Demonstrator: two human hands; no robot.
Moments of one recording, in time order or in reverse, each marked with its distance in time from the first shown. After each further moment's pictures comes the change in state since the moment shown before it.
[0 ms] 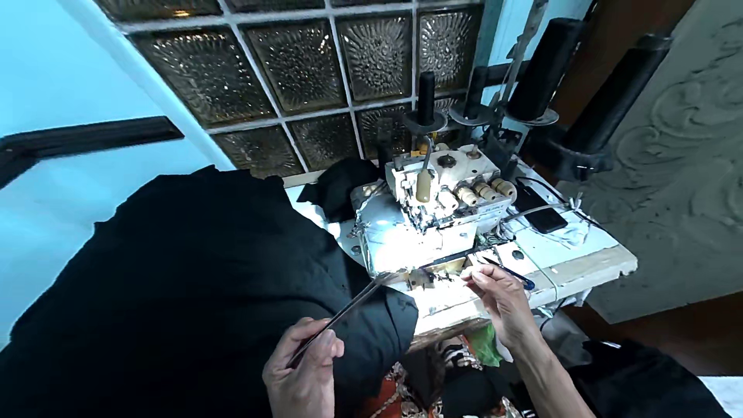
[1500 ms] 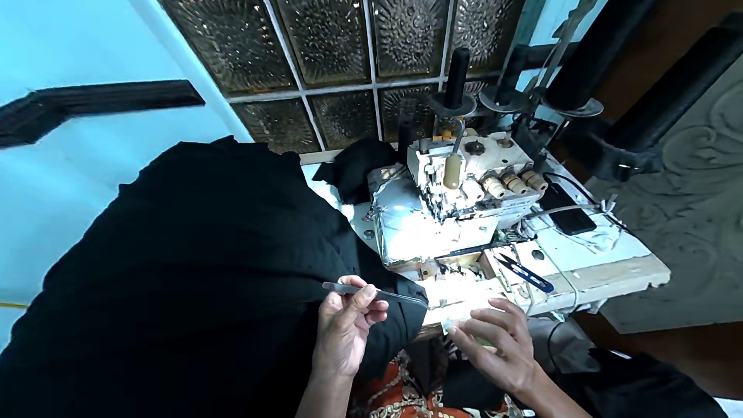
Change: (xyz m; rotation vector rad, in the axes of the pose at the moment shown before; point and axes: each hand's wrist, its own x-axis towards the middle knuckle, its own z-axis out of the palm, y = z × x) left_hand 0.016 -0.010 0.031 -0.196 0.085 -0.530; right_hand -0.026 0.023 -0.002 -1.037 -0.302 -1.389
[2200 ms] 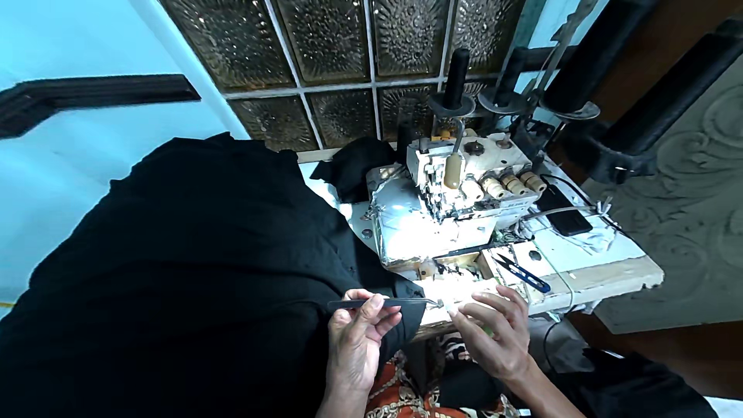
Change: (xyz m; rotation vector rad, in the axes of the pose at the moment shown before) left_hand -0.017 -0.017 0.012 -0.095 0.120 0.006; right_hand -0.001 0.006 0.009 -0.095 0.020 0.069
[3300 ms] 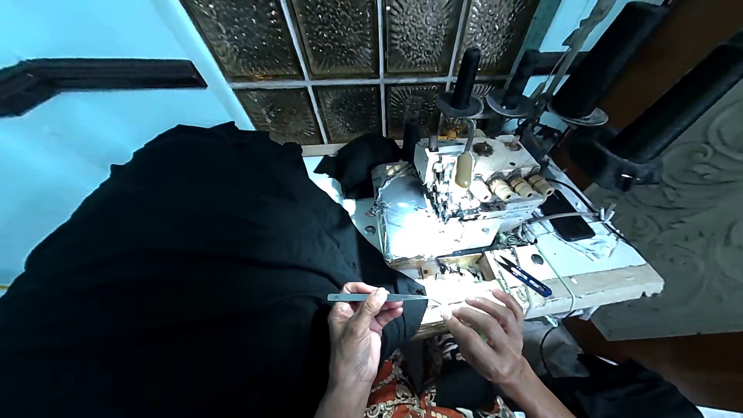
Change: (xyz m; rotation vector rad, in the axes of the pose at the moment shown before) left_hand 0.004 -0.004 0.002 0.000 0.004 0.104; right_hand 0.001 -0.005 0.004 0.012 -0.026 -0.053
